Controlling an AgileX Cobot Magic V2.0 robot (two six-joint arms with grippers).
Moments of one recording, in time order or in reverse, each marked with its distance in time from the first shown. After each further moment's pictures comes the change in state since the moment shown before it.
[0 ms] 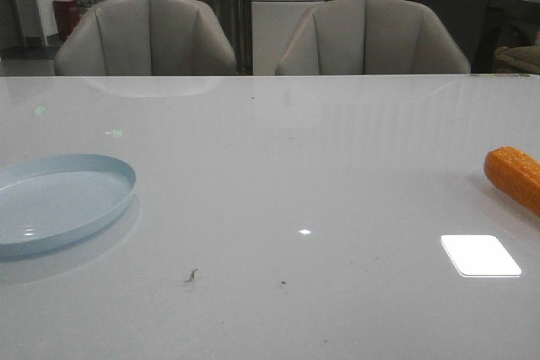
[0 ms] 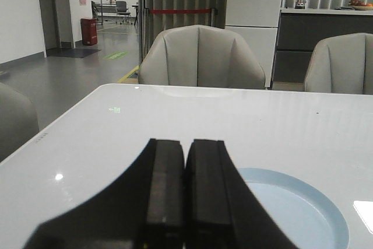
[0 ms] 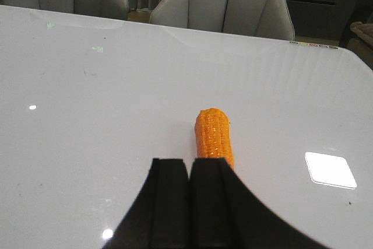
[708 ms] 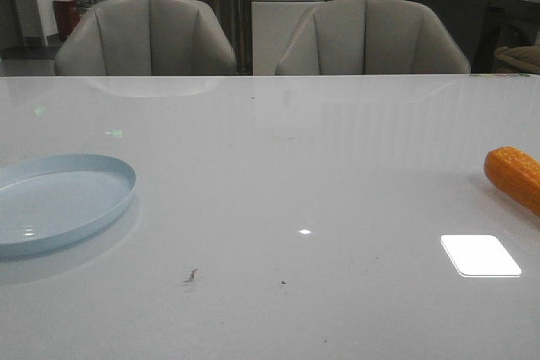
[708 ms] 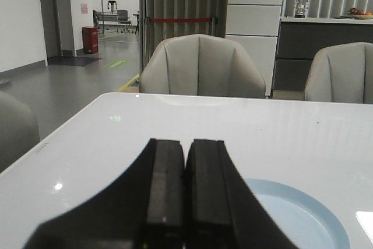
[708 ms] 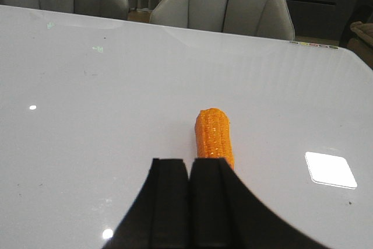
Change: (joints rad) left arm 0.000 0.000 0.000 0.000 -0.038 0.000; right arm 0.000 0.000 0.000 0.000 0.000 0.000
